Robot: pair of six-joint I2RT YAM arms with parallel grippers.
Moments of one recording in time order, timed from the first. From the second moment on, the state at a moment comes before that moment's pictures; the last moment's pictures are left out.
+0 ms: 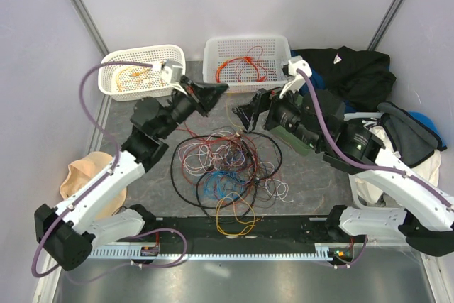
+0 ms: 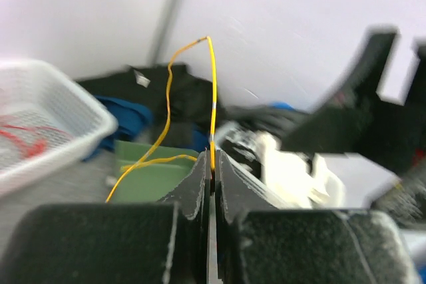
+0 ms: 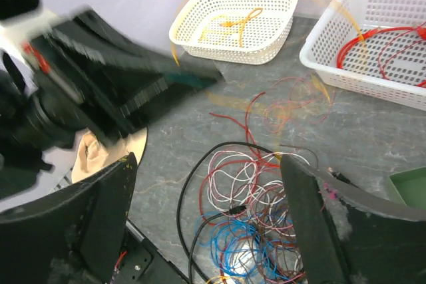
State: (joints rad) left arm -0.65 1.07 0.91 0.44 0.24 -0.48; right arm 0.98 1.13 1.44 -0.45 0.26 0.44
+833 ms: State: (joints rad) left arm -0.10 1.59 1.59 0.10 -0.15 -0.34; right arm 0.98 0.85 1.02 -0.35 0.40 0.37
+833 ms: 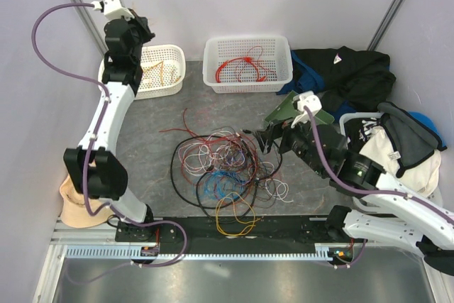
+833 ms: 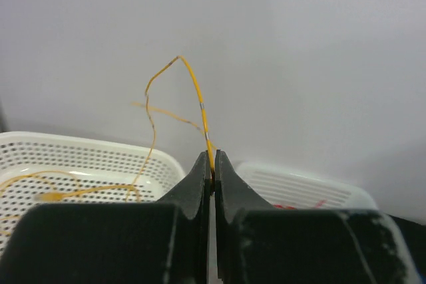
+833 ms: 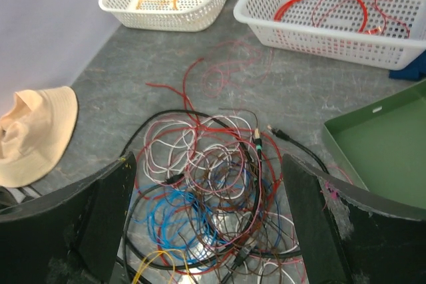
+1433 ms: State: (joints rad) left arm 0.02 1.91 1.72 0.04 -0.32 -0.26; right arm 0.98 0.93 0.89 -0.27 0.43 0.36
